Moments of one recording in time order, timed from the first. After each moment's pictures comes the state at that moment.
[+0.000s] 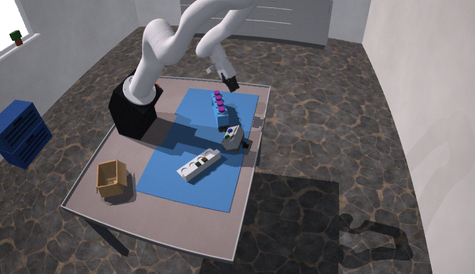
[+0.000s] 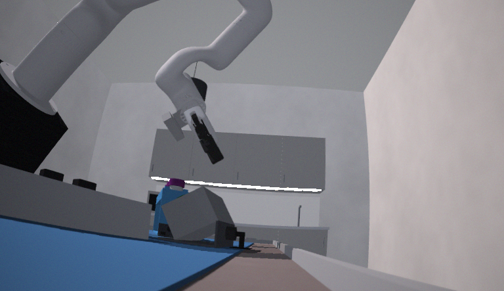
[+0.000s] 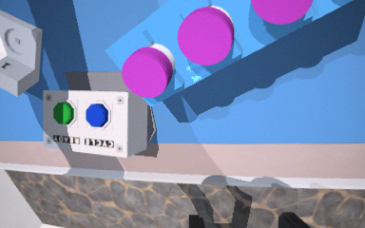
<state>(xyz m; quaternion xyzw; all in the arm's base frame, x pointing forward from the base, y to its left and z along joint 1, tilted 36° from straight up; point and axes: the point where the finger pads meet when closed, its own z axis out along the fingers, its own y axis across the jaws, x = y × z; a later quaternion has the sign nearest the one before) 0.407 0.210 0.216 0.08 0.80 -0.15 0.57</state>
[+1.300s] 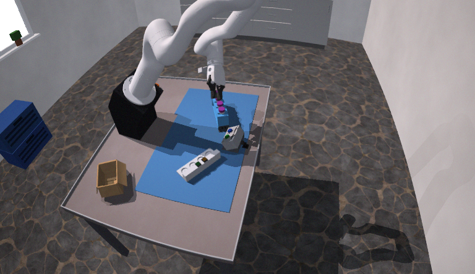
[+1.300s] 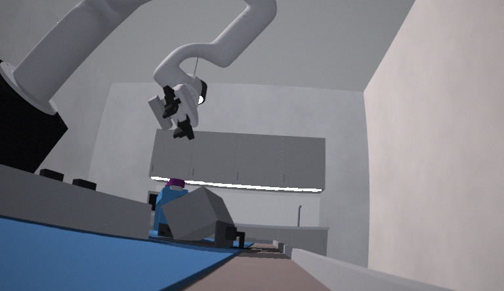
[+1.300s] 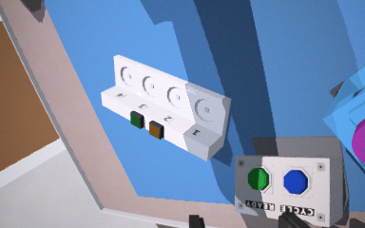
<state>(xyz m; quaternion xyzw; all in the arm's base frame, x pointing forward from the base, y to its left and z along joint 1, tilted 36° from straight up) 0.349 0.092 0.204 0.23 0.80 -0.32 0.46</state>
